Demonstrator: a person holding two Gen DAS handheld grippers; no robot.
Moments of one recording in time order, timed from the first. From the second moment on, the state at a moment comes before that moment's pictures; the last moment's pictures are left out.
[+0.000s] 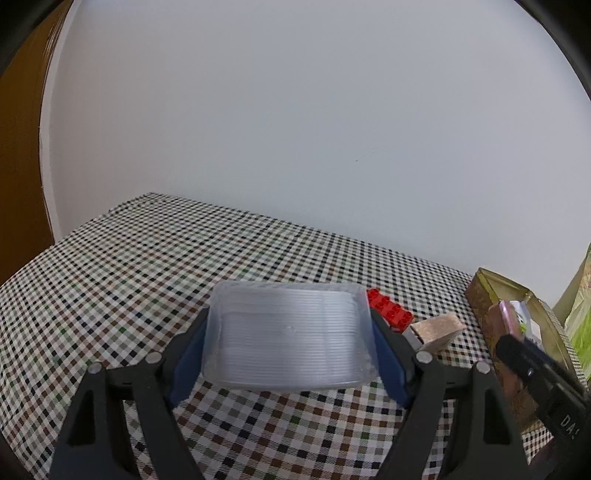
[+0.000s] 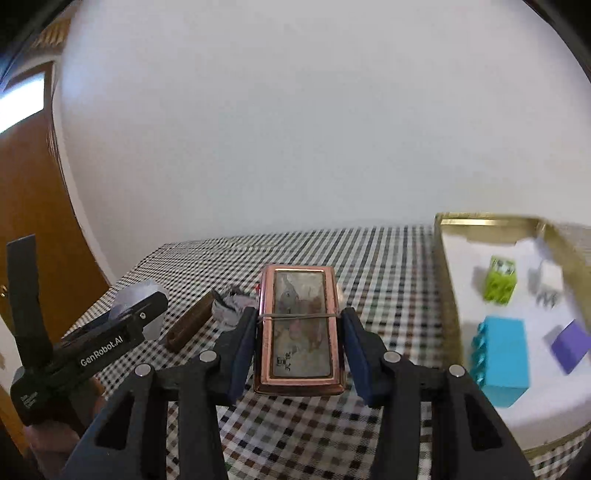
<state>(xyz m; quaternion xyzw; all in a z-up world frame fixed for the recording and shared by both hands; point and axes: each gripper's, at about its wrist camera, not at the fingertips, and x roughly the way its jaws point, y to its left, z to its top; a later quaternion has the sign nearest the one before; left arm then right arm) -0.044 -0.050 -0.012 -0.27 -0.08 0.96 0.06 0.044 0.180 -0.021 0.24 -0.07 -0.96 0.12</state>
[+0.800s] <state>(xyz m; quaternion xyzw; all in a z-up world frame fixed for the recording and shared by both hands) -0.027 0.075 0.006 -0.25 -0.04 0.96 0.16 0.067 0.267 -0.005 0.18 -0.08 -0.98 0.05</state>
